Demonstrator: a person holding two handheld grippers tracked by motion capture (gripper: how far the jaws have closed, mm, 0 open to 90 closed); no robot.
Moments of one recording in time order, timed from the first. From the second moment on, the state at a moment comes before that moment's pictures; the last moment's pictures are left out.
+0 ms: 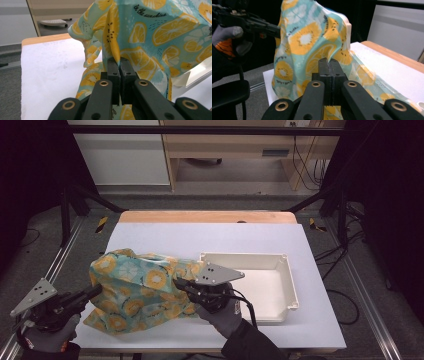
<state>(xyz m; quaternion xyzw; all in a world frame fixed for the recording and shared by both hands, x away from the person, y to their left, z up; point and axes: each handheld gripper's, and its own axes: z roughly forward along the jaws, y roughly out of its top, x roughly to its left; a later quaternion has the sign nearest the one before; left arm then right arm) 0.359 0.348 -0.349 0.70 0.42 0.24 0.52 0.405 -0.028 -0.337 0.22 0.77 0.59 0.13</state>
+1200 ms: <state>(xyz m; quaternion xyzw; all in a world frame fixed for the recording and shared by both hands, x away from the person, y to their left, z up) 0.355 0.352 -0.306 0.67 0.41 0.27 0.56 0.409 -0.028 -0.357 0.25 0.78 0.56 0.13</state>
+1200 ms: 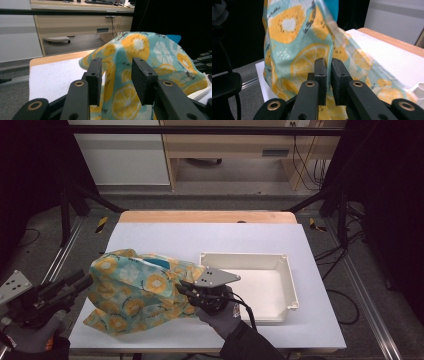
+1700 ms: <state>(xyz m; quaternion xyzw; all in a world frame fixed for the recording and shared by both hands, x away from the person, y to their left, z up) 0.359 0.349 -0.310 0.69 0.41 0.27 0.53 0.401 -0.031 -0.341 0.25 0.76 0.59 0.13</state>
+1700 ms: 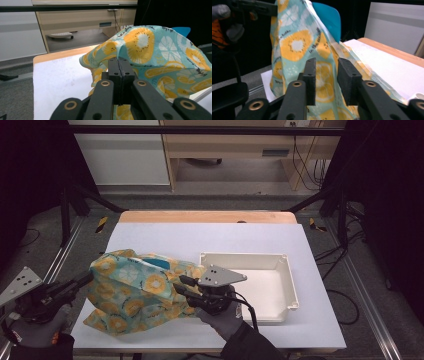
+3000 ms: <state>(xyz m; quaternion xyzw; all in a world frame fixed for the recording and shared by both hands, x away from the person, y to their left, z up) 0.350 0.344 -0.353 0.72 0.43 0.24 0.49 0.402 -0.015 -0.362 0.25 0.78 0.56 0.12</state>
